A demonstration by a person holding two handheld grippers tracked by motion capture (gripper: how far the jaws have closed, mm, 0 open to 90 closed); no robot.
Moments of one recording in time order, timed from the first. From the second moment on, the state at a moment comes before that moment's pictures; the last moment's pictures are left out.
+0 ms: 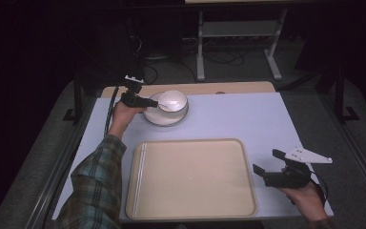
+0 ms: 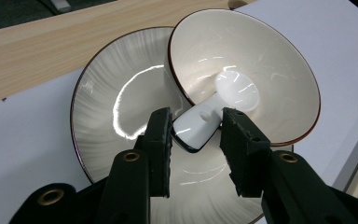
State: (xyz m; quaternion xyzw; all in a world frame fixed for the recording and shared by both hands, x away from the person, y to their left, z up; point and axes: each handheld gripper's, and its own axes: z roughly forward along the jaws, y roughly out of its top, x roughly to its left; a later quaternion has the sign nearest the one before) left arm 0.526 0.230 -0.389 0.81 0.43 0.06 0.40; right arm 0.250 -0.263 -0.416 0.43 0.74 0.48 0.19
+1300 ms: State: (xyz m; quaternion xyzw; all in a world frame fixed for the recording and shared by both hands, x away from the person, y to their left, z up) left arm 0.509 0.230 -0.377 0.81 0.38 0.04 0.44; right arm 0.250 -0.263 -0.416 0.43 0.74 0.48 0.19
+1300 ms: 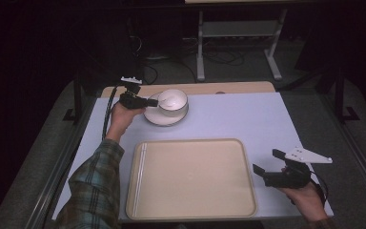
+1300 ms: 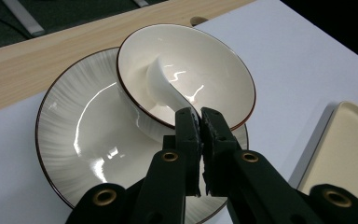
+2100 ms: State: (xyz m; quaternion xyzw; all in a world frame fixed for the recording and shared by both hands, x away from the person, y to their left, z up) left arm 0.457 0.246 -0.335 0.78 0.35 0.01 0.52; right arm 0.250 -0.262 -0.415 0.43 0.74 0.48 0.20
